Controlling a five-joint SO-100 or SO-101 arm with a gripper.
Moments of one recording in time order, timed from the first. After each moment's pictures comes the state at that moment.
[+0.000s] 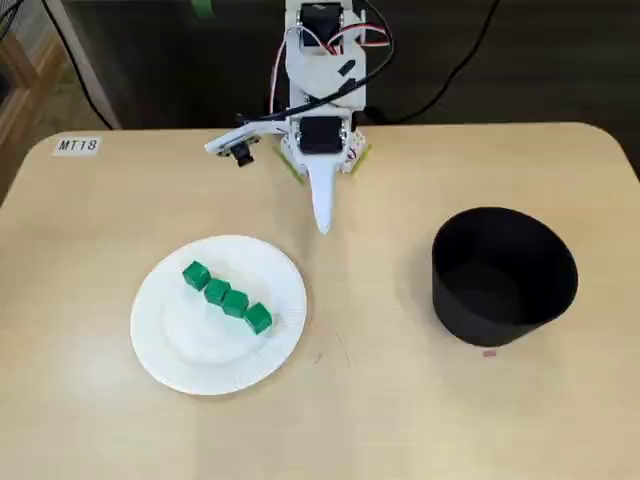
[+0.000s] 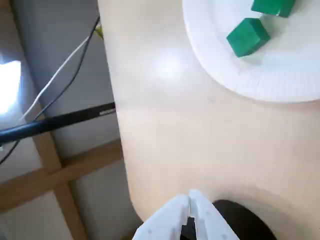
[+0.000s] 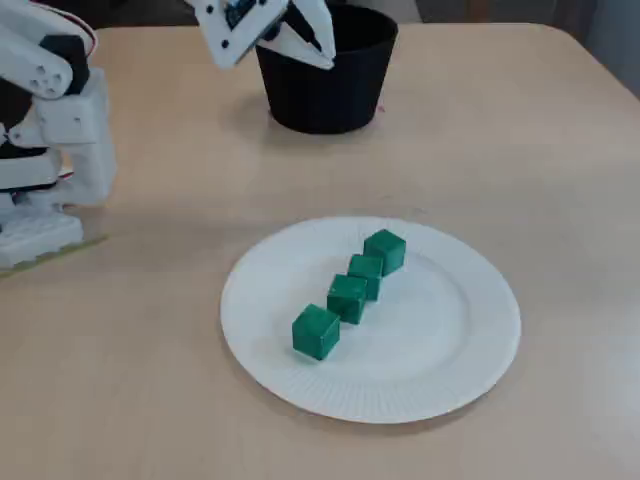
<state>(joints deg) 0.4 145.0 128.5 57.8 -1.9</state>
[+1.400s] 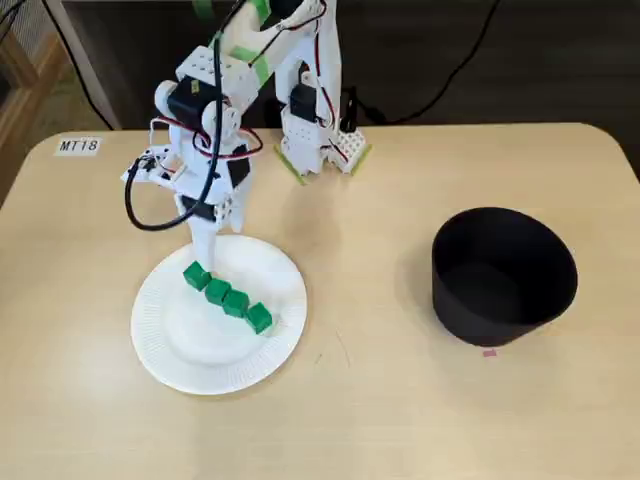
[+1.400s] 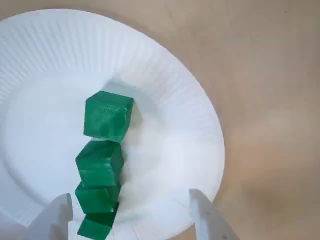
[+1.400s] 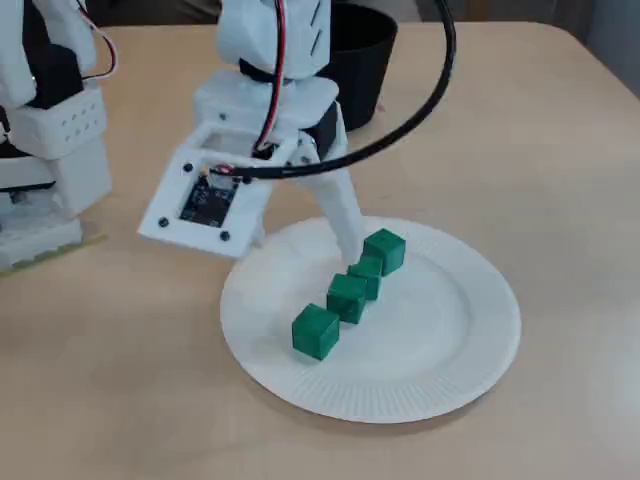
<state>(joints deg) 31.6 91.5 98.0 81.0 -12.8</state>
